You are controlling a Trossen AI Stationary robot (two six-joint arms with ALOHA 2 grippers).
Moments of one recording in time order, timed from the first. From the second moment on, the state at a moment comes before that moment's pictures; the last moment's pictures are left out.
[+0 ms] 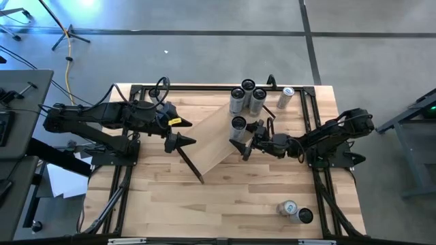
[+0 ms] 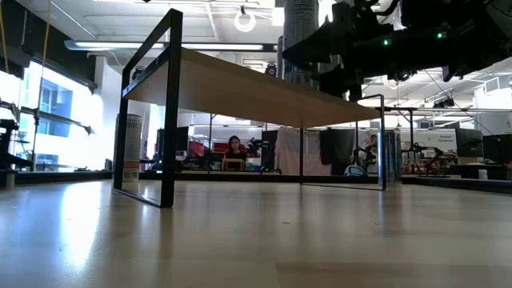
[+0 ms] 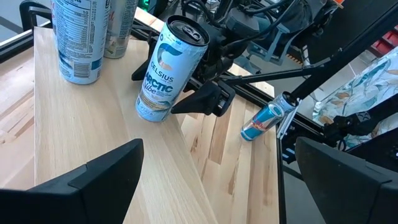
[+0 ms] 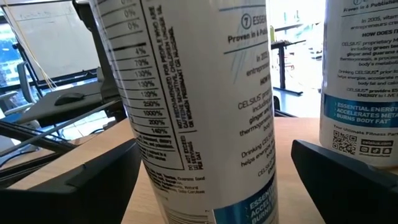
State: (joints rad) left arm -0.10 1.06 1.19 -0.56 -0.12 -0.55; right arm 0.15 1.54 0.46 1.10 0.55 0.18
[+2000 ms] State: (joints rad) left arm -0.10 1.06 1.19 -0.53 -0.12 -0.55; right arm 0.55 0.79 0.46 0.28 0.69 0.48
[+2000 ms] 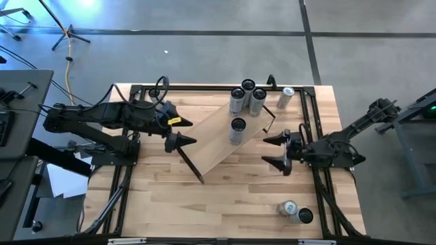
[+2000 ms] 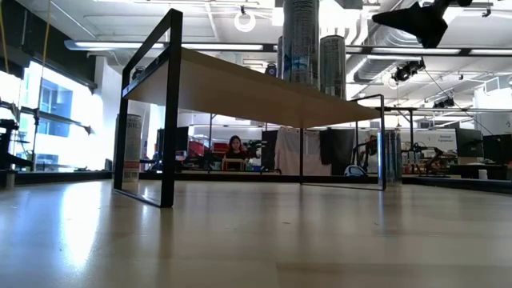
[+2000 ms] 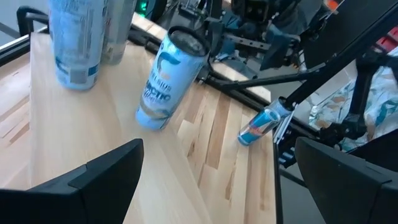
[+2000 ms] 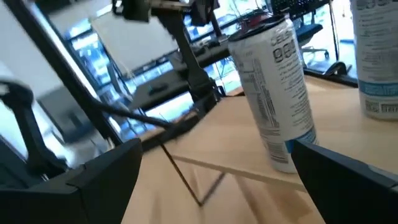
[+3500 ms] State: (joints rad) left arm -0.10 1.06 1.19 -0.49 -0.12 -0.53; right arm 0.54 0.81 0.46 0.22 0.61 0.47
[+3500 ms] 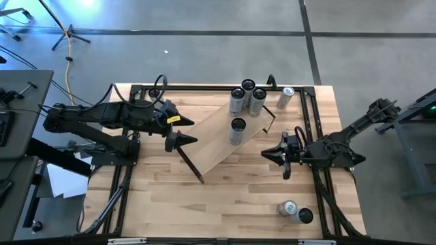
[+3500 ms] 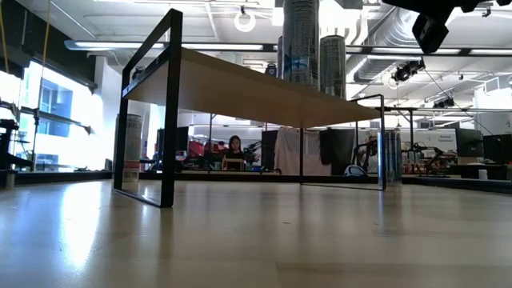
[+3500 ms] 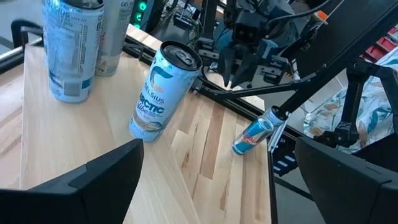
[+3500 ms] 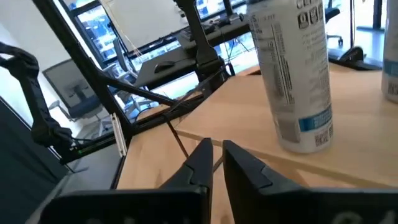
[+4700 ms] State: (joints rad) left arm -0.12 0.85 0.54 0.34 -0.21 -0.44; right arm 0.54 0.81 0.46 0.22 0.56 0.49
